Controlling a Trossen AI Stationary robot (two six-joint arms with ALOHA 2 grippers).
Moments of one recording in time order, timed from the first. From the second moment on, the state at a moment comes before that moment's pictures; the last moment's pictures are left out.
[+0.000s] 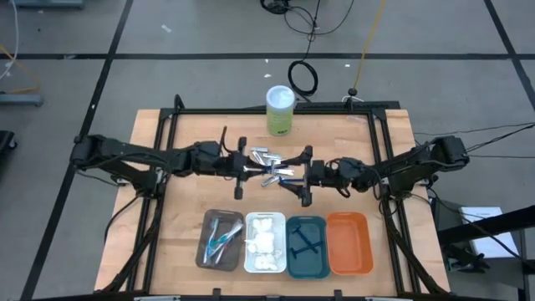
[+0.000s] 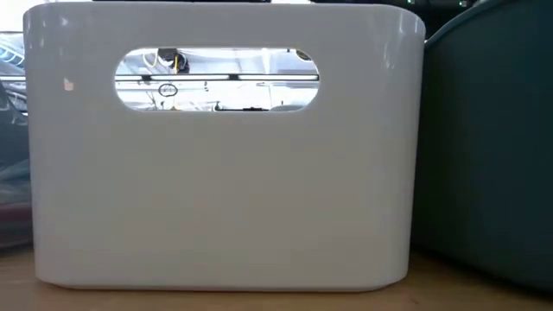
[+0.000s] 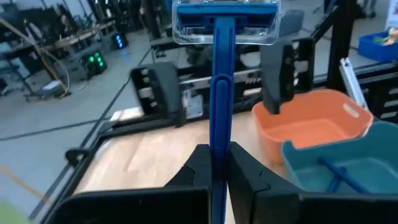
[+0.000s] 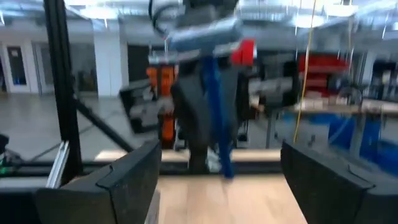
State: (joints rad) left arm -0.01 1.31 0.85 0.31 0.03 0.23; right arm 0.10 1.44 0.60 1.03 0.13 -0.02
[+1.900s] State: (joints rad) left arm -0.18 1.40 1.20 -0.29 -0.30 0.11; right arm 0.10 1.43 0.68 0.81 -0.28 0.15
